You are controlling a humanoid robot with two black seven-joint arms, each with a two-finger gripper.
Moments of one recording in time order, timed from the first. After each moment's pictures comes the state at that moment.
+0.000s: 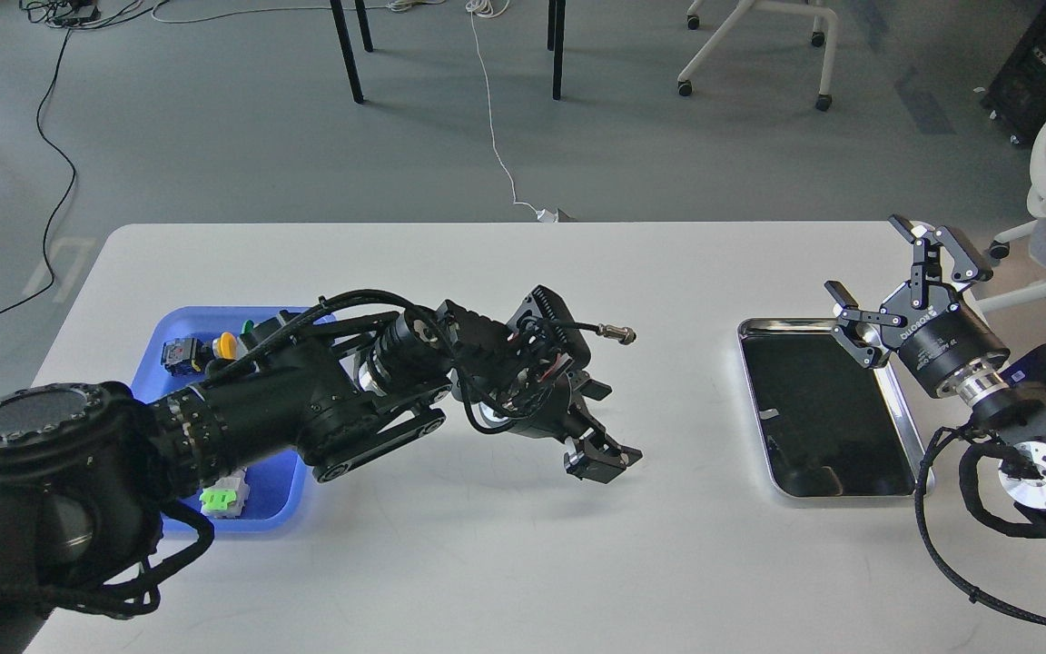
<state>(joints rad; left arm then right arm) -1.01 -0.04 -0.30 -0.87 1.96 -0.35 -0.49 0.51 -0.58 0.57 0.84 -0.03 0.49 0.49</state>
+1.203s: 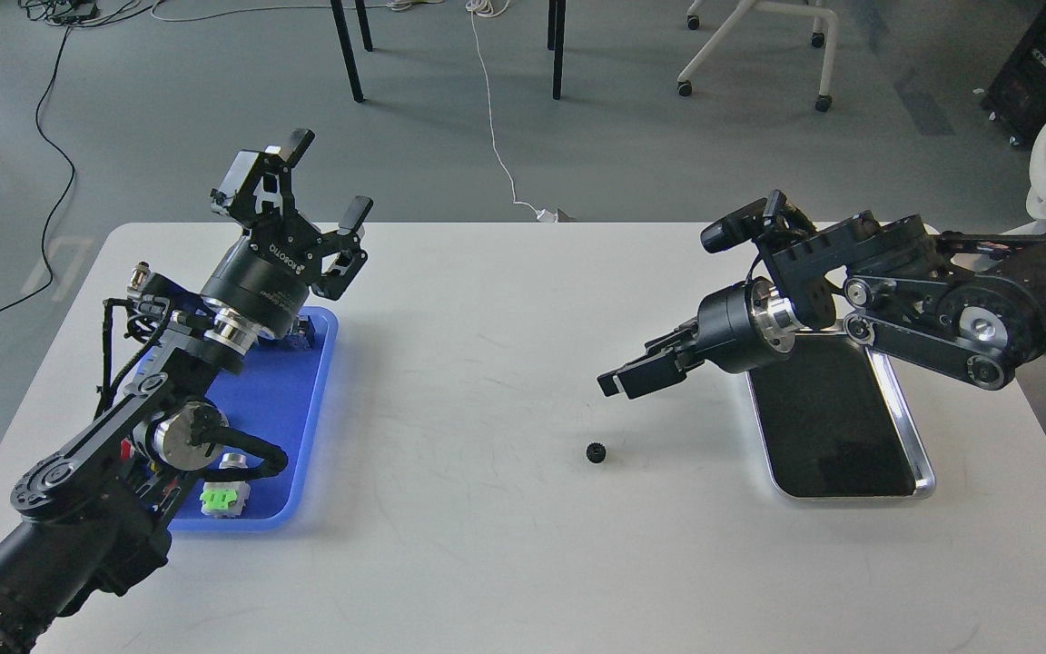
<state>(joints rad) -0.41 0.26 -1.06 -1.09 0.59 -0.35 -0.45 1.32 -0.40 -0.30 1.04 -1.47 0.42 0.49</state>
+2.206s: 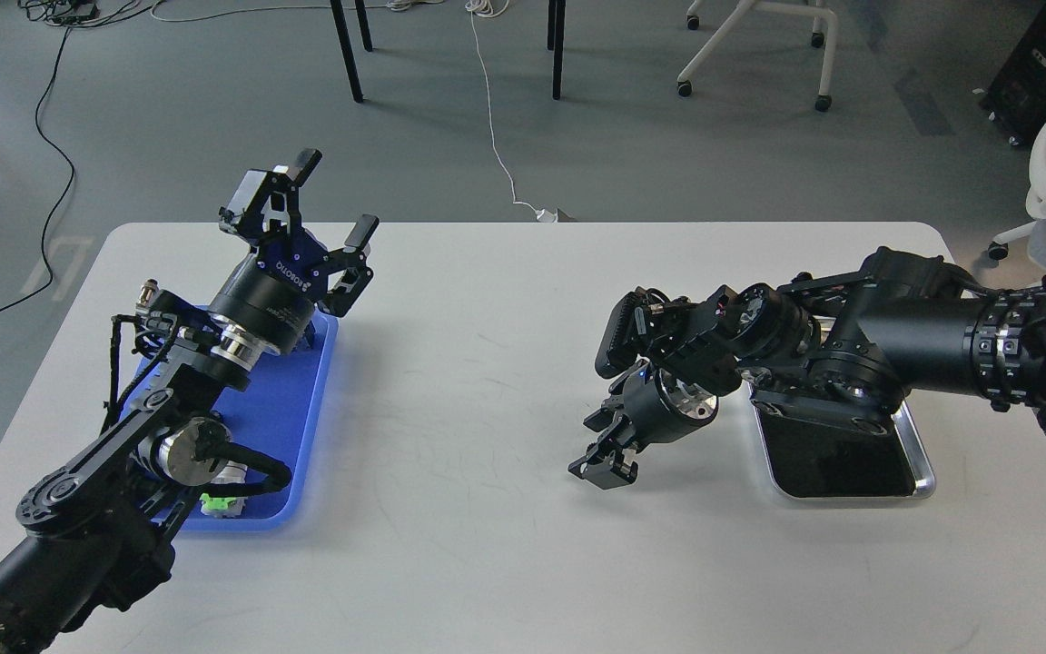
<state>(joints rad) -0.38 0.25 -1.05 -1.10 0.60 -0.36 -0.45 1.36 -0.14 -0.59 0.97 -1.58 0.22 0.49</state>
